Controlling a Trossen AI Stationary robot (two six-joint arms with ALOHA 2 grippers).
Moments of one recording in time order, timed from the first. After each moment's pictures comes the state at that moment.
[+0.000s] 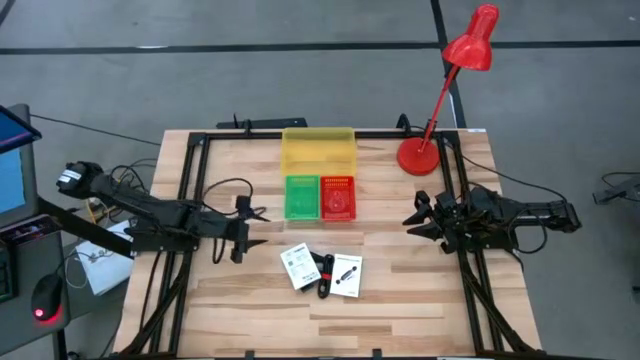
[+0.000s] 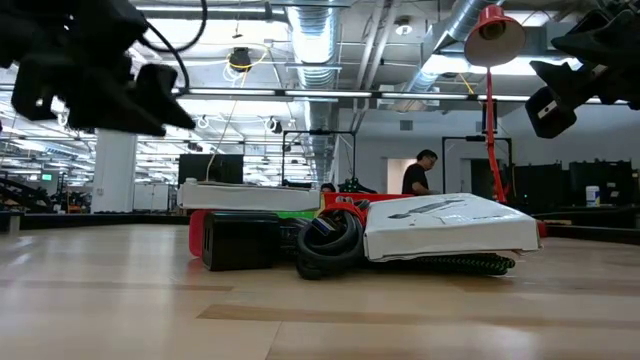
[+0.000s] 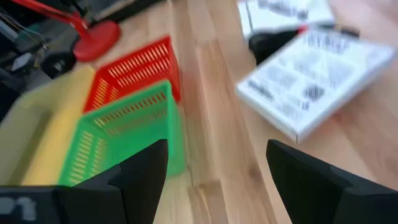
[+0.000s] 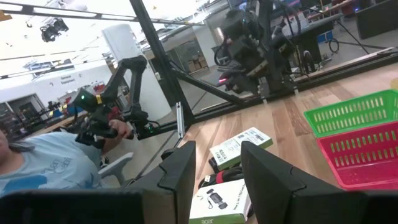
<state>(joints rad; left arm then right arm) -0.28 0.86 0.29 0.06 -0.33 0.25 0.03 0.01 0.00 0.05 -0.26 0.38</state>
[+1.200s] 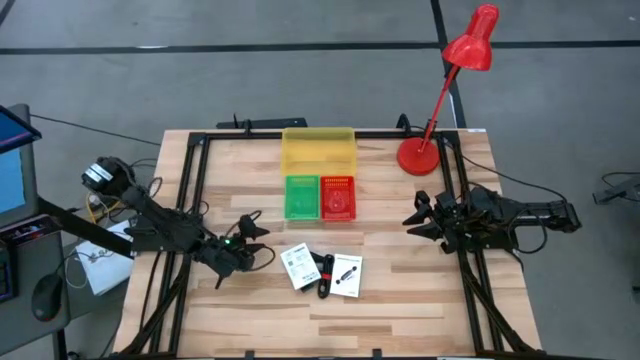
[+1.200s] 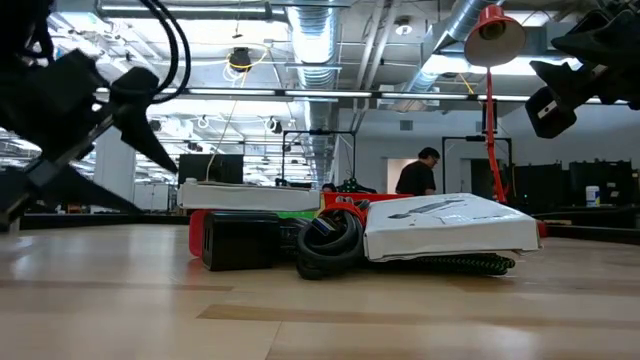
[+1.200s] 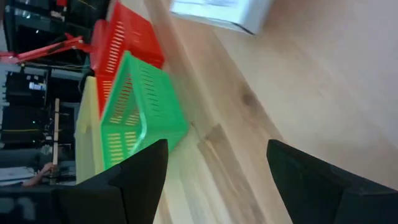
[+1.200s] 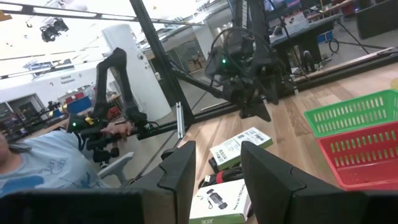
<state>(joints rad) -0.58 1.29 0.29 0.16 -0.79 0.52 0.03 0.01 0.00 0.05 -0.26 0.38</state>
